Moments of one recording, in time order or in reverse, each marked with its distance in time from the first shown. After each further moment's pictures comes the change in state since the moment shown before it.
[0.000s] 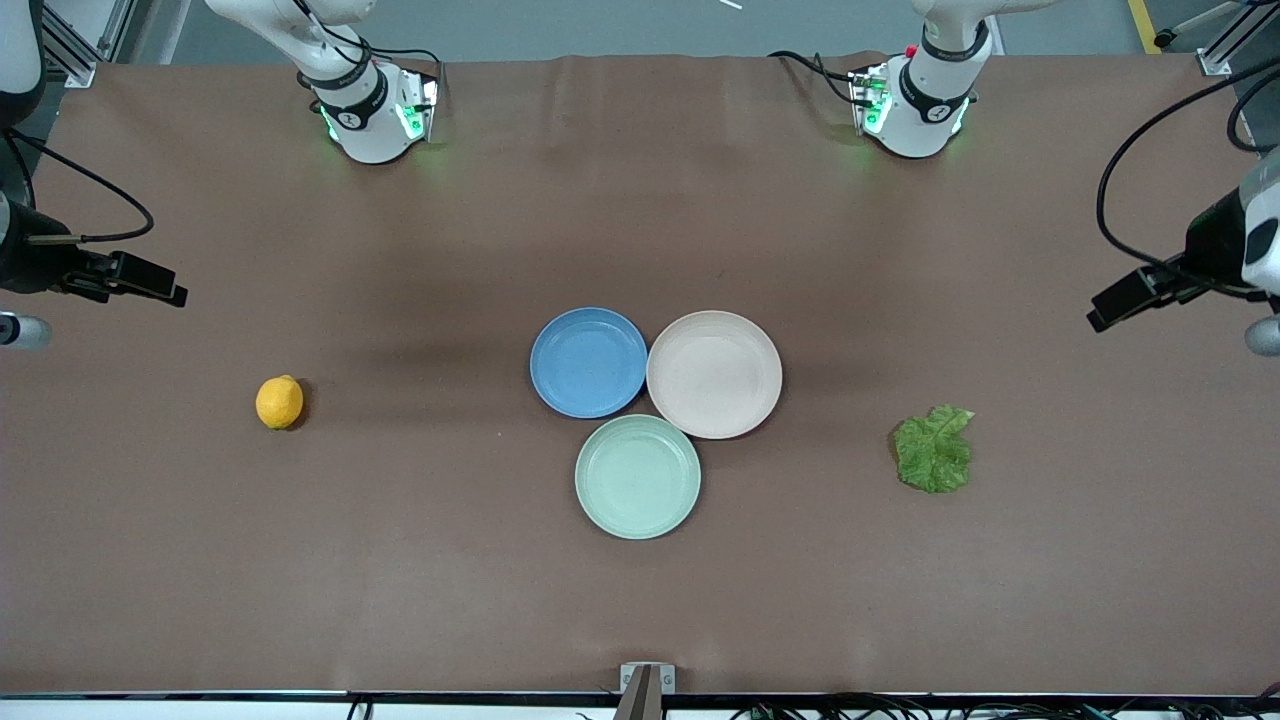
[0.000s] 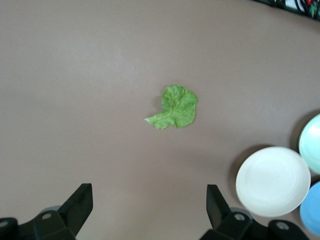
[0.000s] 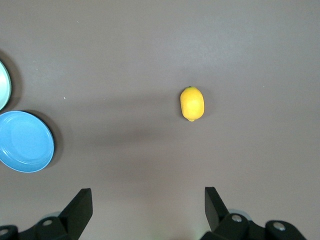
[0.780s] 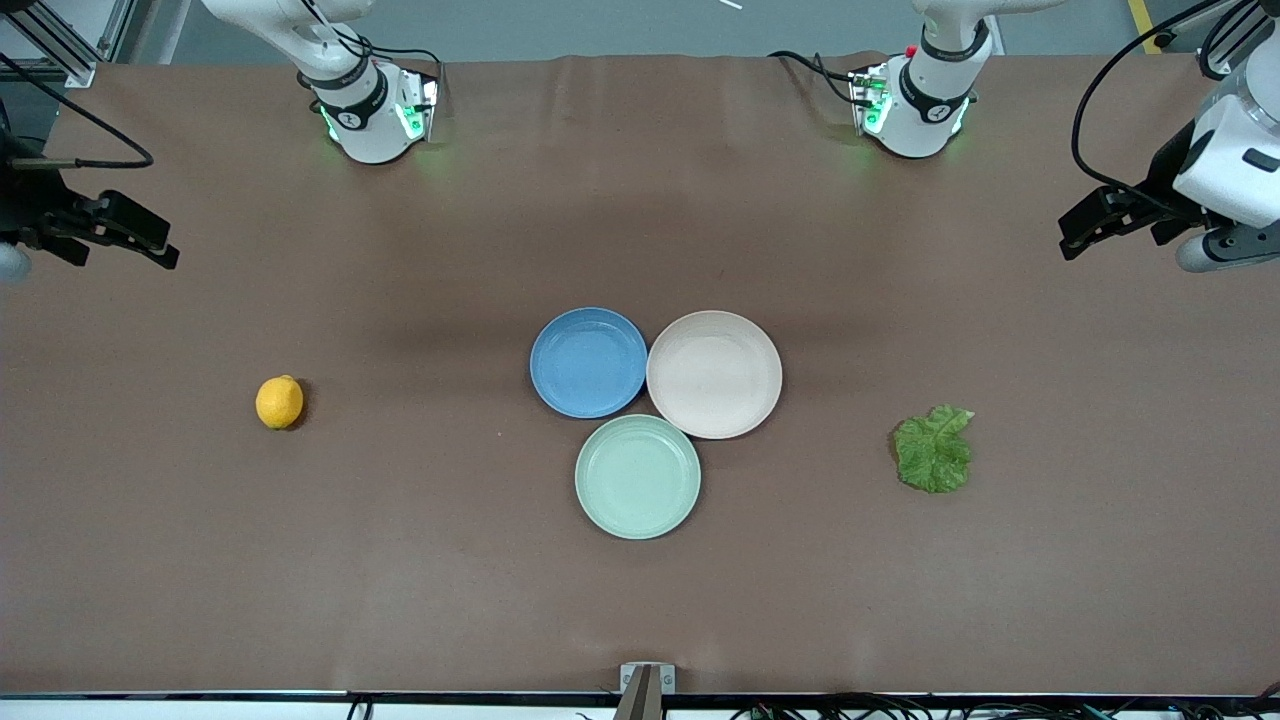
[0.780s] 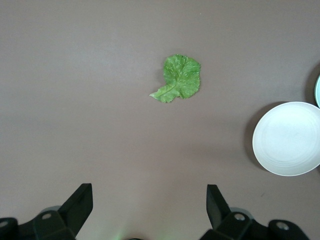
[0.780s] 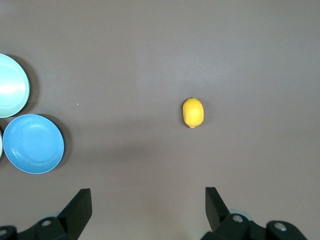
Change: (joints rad) left arm -0.029 -0.167 0.005 -0.200 -0.004 -0.005 0.102; right arm 0.079 -0.091 0.001 0.038 -0.050 -0.025 0.054
